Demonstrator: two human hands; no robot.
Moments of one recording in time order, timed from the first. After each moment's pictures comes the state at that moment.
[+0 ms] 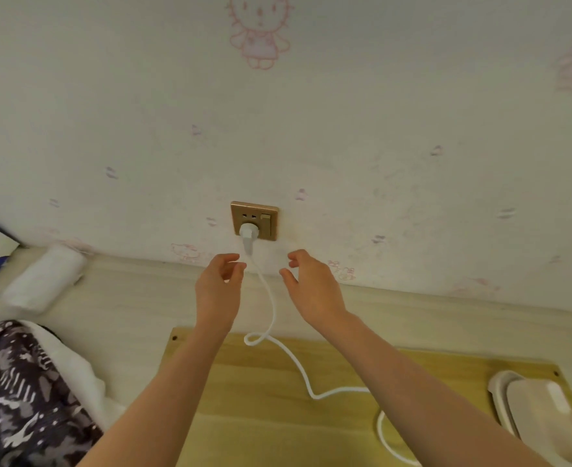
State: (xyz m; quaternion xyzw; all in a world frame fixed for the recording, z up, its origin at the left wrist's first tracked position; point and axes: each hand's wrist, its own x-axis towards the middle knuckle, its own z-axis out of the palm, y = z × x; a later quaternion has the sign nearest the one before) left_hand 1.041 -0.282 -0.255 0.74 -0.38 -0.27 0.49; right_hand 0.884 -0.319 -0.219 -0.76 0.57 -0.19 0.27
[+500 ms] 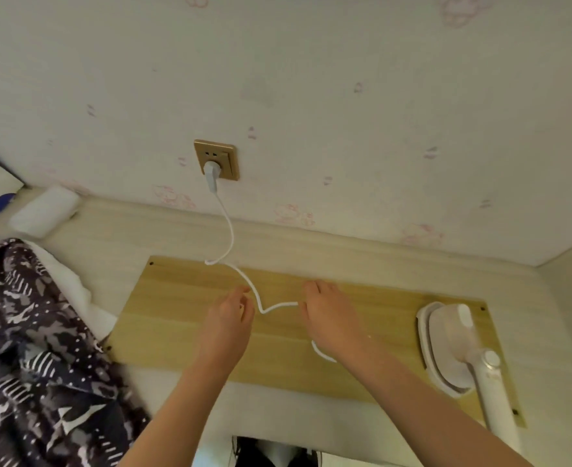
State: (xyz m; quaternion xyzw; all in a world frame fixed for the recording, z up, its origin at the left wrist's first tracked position) left_hand 0.888 -0.126 -0.275 0.80 -0.50 -0.18 0.28; right_hand 0.720 -0.196 -0.260 -0.84 0.52 0.00 0.15
